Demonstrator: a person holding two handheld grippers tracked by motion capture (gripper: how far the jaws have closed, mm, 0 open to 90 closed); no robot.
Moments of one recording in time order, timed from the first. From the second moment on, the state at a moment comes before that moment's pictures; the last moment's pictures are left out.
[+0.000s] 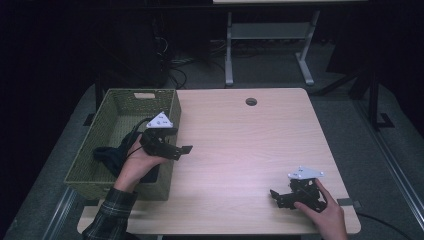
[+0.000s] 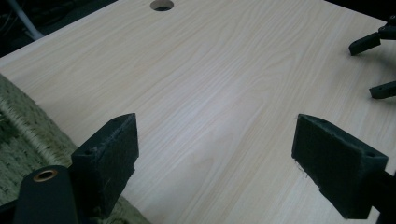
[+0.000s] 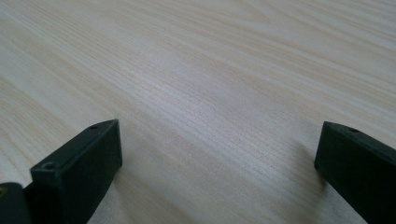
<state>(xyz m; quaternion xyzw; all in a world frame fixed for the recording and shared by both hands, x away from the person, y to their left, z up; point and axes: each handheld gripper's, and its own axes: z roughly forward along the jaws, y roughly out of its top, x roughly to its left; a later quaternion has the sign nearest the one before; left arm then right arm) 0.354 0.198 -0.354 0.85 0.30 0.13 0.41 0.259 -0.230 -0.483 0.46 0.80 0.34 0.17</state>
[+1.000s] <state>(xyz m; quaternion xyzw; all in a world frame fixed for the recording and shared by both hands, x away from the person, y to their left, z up) 0.350 0.273 -0.353 0.83 0.36 0.15 0.40 0.259 -0.230 -0.483 0.46 0.81 0.34 0.17</state>
